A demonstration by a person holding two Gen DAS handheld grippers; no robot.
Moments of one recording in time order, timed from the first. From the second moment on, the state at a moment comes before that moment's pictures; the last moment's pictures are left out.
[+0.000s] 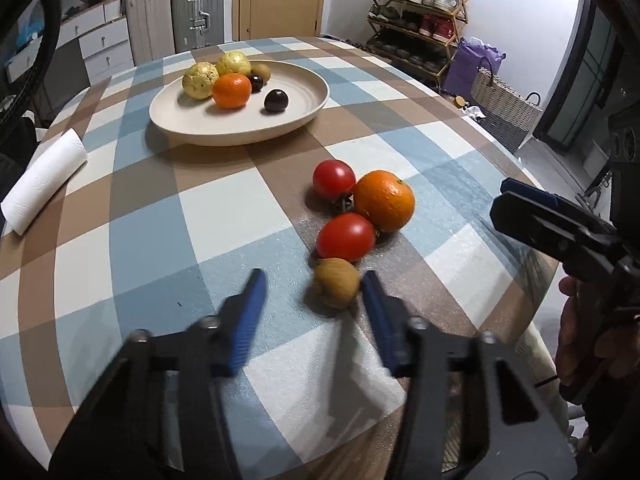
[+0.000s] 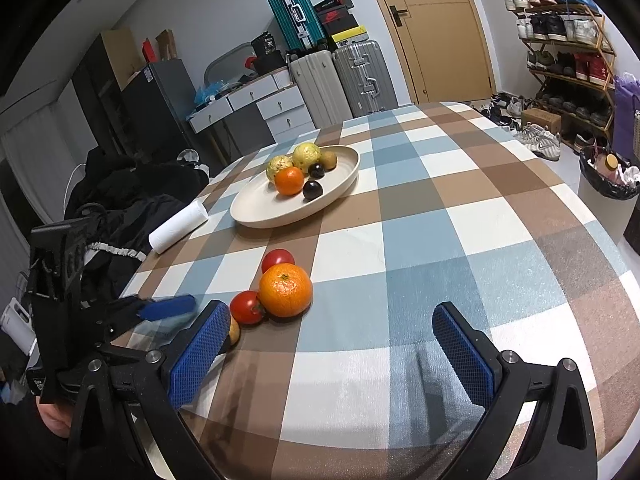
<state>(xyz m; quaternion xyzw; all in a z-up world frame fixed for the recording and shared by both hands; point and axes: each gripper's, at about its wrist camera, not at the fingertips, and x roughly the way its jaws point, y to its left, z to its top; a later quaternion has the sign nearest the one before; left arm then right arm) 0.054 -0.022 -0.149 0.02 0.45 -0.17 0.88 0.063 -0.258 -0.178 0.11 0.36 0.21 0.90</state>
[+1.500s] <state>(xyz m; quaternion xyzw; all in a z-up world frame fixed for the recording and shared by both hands) 0.067 0.039 -0.114 -0.07 0.41 -0.16 0.89 0.114 -0.219 -0.205 0.16 0.41 0.29 0.85</state>
